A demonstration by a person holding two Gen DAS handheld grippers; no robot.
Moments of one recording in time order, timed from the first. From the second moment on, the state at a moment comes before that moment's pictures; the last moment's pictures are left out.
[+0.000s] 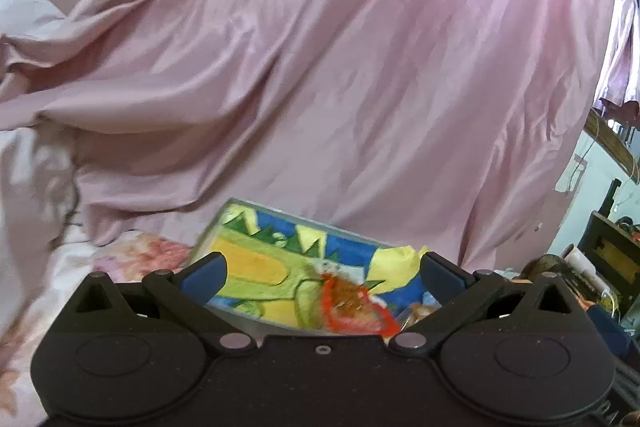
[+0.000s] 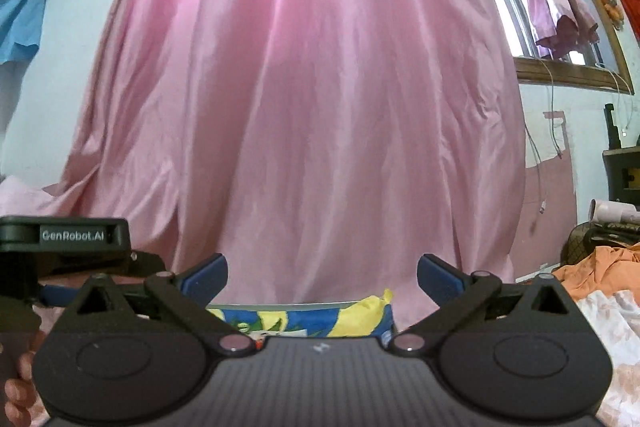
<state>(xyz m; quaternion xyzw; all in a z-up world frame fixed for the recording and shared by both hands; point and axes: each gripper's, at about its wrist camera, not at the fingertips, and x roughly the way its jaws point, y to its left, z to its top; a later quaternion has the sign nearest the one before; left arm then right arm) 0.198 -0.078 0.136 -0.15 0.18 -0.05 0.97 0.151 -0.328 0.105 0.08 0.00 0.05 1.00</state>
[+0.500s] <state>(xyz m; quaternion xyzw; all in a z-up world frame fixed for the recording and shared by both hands) 0.112 0.012 0.106 -0.14 0.20 0.00 0.97 0.093 -0.287 0.096 0.07 0.04 0.07 0.99</state>
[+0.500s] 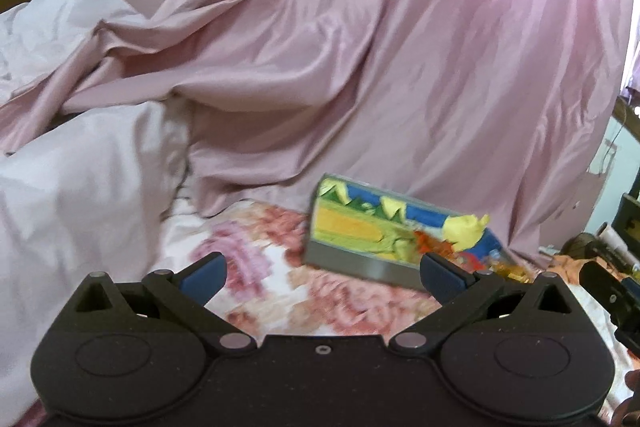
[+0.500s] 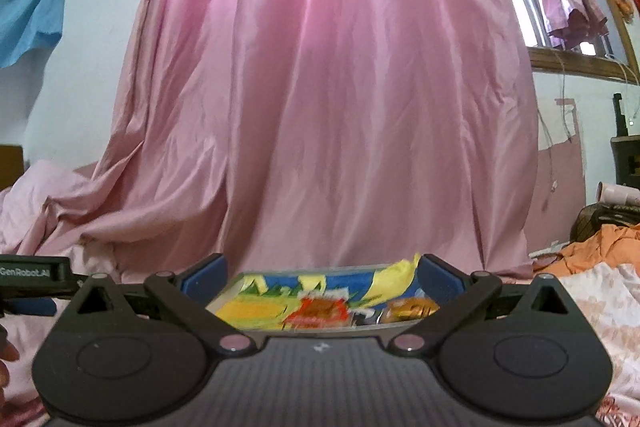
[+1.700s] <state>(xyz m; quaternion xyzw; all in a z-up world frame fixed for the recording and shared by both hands) 0.116 0.063 -0.021 -0.16 0.34 0.02 0.93 0.089 -0.202 -0.014 -0.05 0.27 0.14 0.95</state>
